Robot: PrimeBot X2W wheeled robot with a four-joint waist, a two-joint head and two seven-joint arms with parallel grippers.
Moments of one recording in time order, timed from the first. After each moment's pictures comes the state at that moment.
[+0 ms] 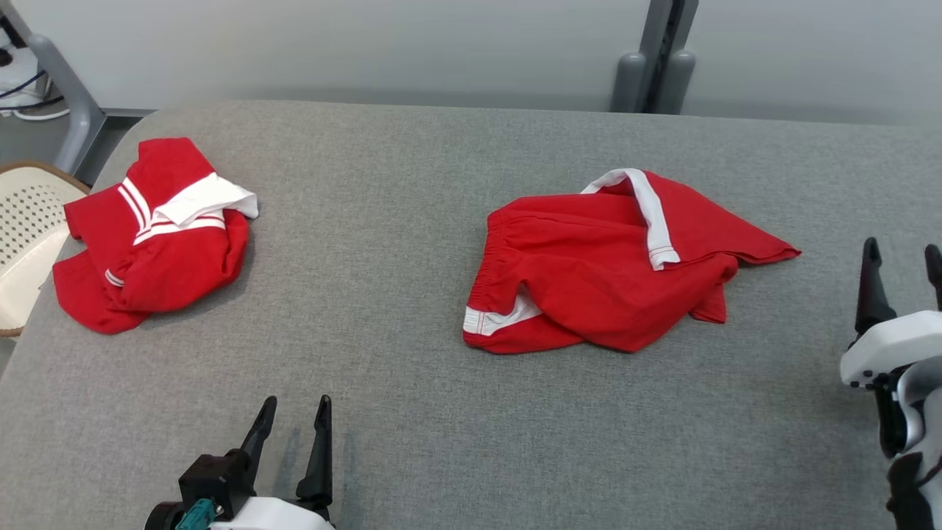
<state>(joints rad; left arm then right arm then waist) -0.01 0.05 -0.14 0.34 -0.27 0.00 -0.26 -0.53 -0.15 -0.27 0.79 0.03 0.13 -0.26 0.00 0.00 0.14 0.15</state>
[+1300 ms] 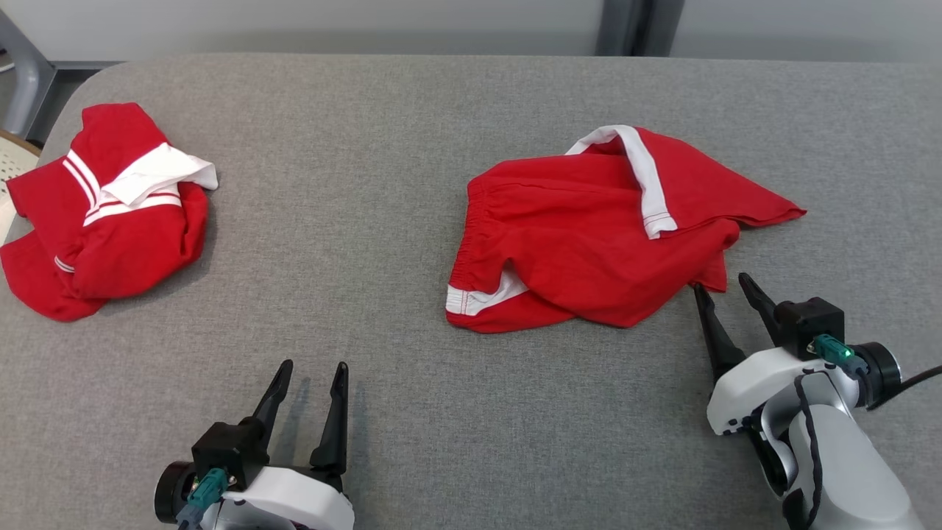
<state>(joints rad) -0.07 0.05 -0.17 0.33 -0.25 -0.02 -0.26 -0.45 -0.07 0.09 0.73 0.04 0.13 -0.26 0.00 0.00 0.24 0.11</state>
